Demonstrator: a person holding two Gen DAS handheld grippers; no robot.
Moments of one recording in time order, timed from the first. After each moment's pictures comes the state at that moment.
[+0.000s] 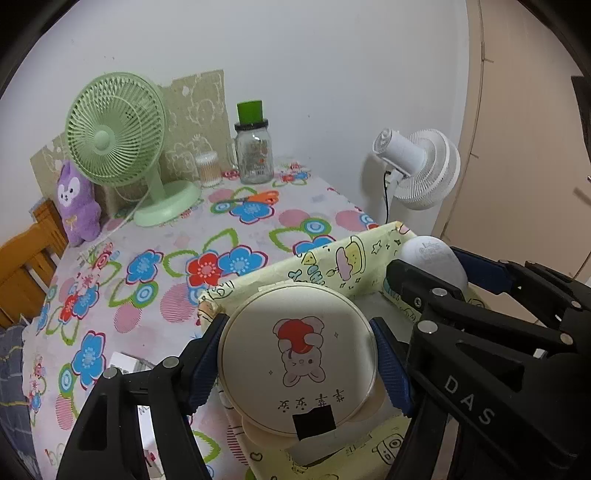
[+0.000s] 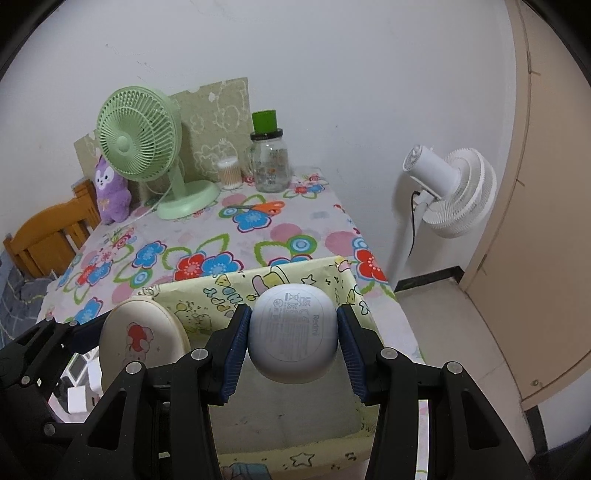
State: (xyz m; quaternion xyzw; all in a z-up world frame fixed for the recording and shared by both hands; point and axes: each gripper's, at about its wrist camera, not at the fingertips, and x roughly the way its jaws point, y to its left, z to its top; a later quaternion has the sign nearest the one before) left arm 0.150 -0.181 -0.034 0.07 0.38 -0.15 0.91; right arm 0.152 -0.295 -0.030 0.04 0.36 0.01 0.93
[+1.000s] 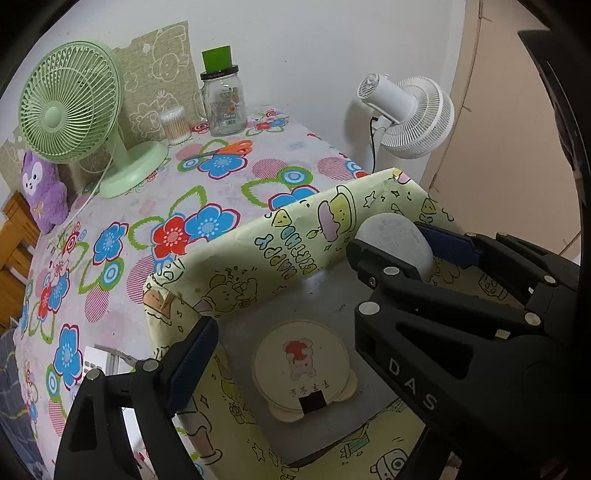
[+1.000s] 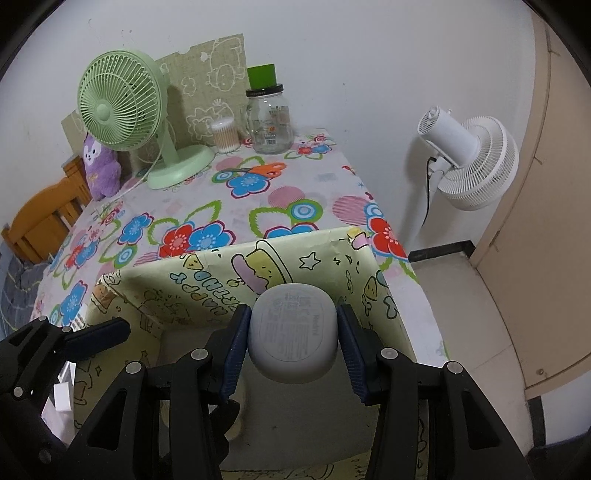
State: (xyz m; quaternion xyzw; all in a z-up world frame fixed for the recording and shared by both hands) left arm 0.176 -0.202 -0.059 0.10 0.47 -0.17 0.86; right arm 0.192 -0.299 -0.064 0.05 0.42 0.03 0.91
